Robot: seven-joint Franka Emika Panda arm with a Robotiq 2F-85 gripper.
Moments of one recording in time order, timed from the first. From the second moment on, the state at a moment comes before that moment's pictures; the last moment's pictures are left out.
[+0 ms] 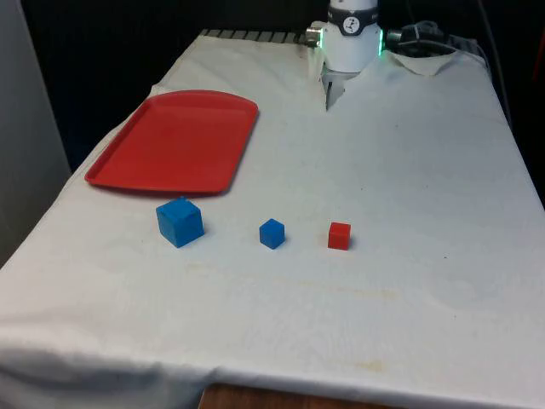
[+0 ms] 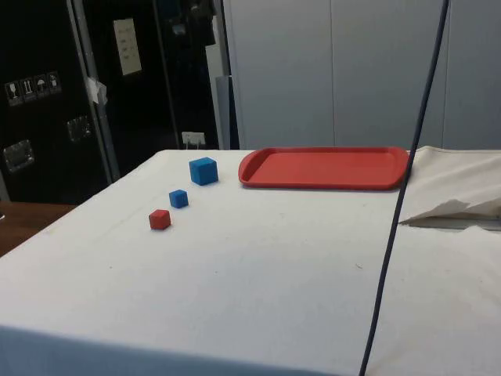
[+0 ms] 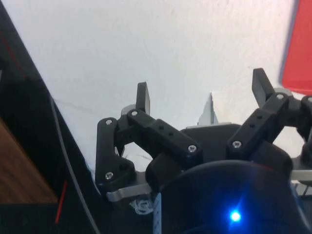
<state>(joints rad) 0.50 0.11 -0.53 -1.80 0.08 1.80 -0.08</state>
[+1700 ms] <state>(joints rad) 0.41 0.43 -0.60 -1.78 0.12 2.22 -0.24</state>
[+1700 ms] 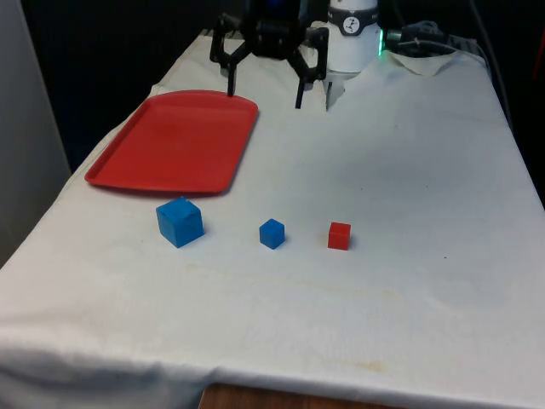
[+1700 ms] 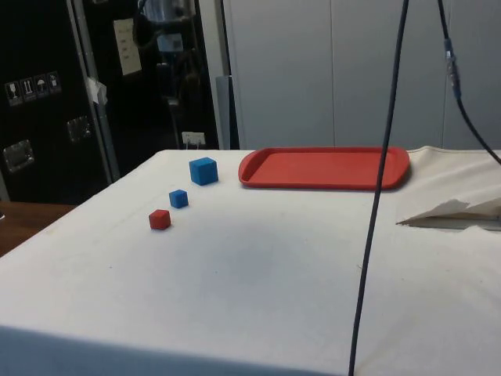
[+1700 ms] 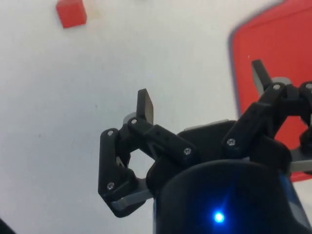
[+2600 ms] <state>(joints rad) 0.38 0.64 -0.64 -1.74 0.31 2.40 -0.31</state>
